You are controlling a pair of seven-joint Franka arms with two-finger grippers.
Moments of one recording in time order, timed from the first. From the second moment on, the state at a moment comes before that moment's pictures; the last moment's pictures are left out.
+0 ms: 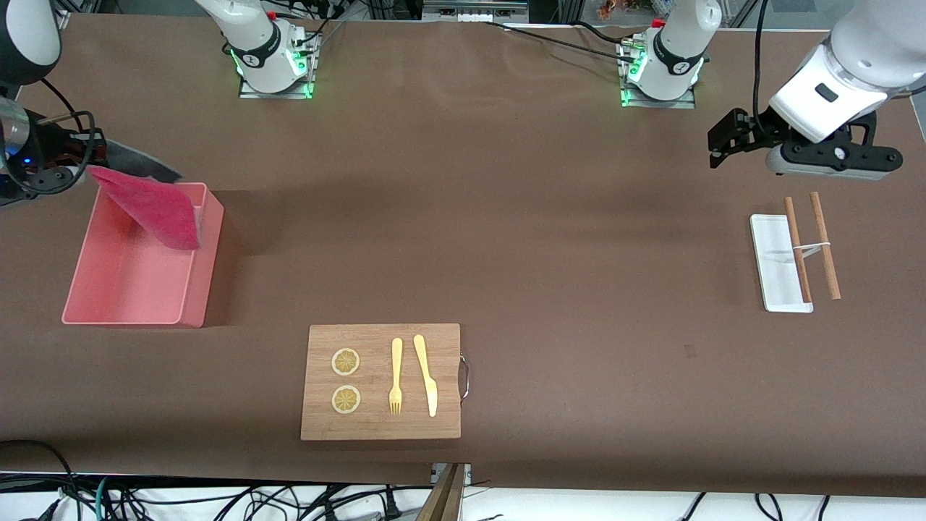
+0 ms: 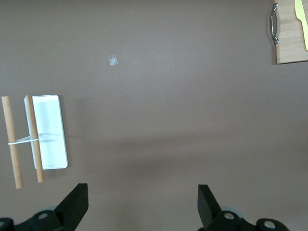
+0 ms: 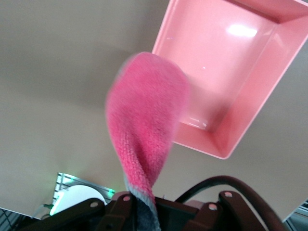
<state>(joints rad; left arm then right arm) 0.00 0.00 -0.21 -1.58 -0.02 1.56 -0.13 -0.12 -0.01 -0.02 -1.83 -0.12 1.55 -0.49</state>
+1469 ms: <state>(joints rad) 0.01 0.05 -0.21 -1.58 -0.08 1.65 -0.14 -0.12 -0.05 0.01 -1.76 -0.03 1.61 -0.28</state>
